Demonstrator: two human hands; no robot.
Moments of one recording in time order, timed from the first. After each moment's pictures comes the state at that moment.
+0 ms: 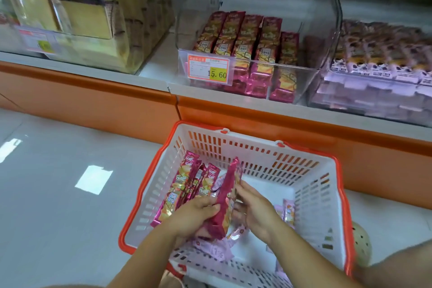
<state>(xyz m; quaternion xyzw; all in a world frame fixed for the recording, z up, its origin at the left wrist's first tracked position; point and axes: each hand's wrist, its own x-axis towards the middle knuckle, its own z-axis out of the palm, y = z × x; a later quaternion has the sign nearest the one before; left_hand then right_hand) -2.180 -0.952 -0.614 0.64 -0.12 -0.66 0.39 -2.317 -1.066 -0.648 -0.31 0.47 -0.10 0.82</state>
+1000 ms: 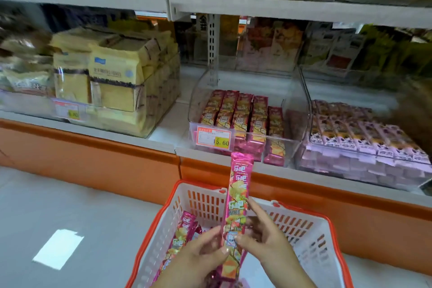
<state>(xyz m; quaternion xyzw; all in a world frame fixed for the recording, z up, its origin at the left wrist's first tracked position) -2.177 -0.960 -0.529 0.63 -0.28 -0.57 0.45 -2.320 -1.065 -0.517 -0.59 0.39 -0.19 0.68</state>
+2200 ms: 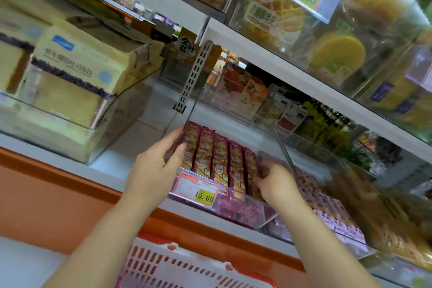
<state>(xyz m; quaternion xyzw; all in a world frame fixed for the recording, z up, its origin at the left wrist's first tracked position) -2.041 -1.106 -0.453 0.64 -0.41 -0.11 0.63 -2.232 -1.236 -0.395 -0.77 0.62 -0.10 0.09</state>
